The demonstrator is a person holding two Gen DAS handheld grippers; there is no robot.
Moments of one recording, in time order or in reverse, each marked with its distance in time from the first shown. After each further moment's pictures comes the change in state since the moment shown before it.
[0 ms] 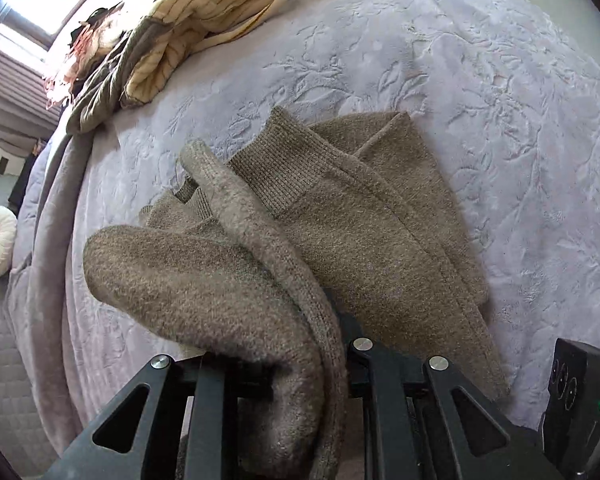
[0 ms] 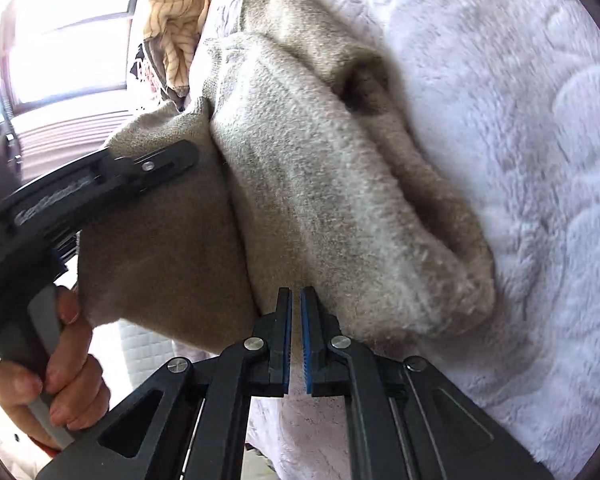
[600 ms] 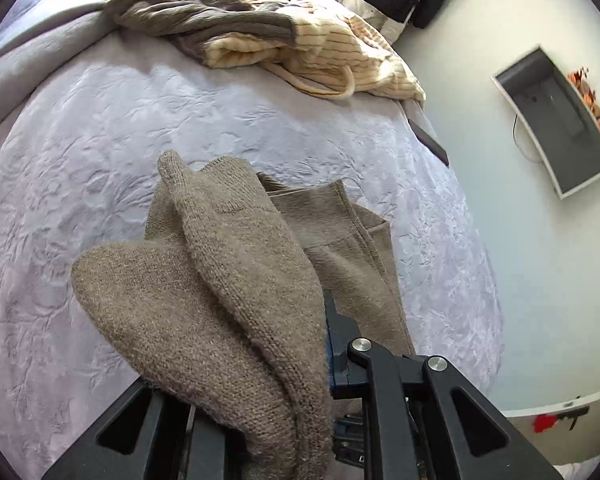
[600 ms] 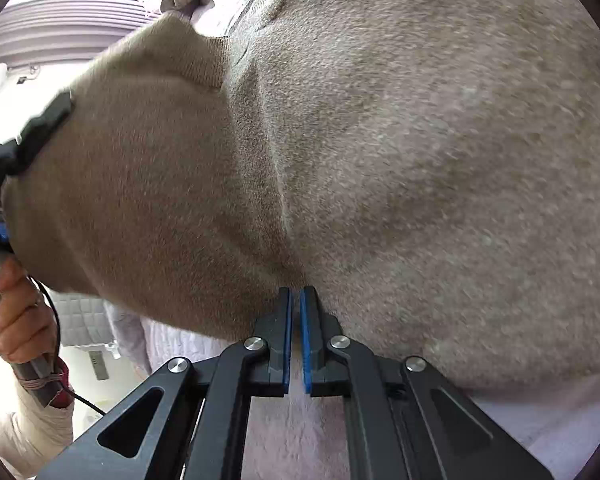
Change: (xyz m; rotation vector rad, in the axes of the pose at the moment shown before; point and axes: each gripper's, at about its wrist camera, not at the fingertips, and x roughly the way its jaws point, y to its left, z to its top) left arm -0.002 0.204 -0.078 -0.411 -0.236 -0.703; right arm 0.105 0.082 -0.047 -0.293 0.216 -0.247
